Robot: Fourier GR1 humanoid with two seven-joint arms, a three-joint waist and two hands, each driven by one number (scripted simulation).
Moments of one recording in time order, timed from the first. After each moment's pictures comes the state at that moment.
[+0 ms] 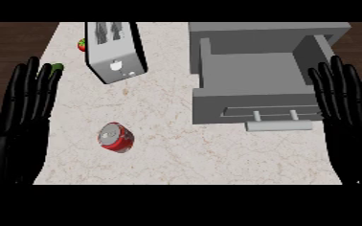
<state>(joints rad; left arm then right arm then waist) 0.00 0.08 -0.01 -2.10 -0.01 -0.01 0.02 -0.01 -0.12 0.04 -2.10 -0.02 0.02 -0.01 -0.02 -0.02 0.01</state>
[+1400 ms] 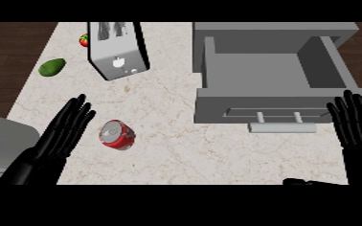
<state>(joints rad) 0.19 0.11 -0.14 -2.24 0.08 -0.14 0.36 0.23 -0.10 -0.08 -2.09 -0.04 0.04 0.10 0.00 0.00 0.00</state>
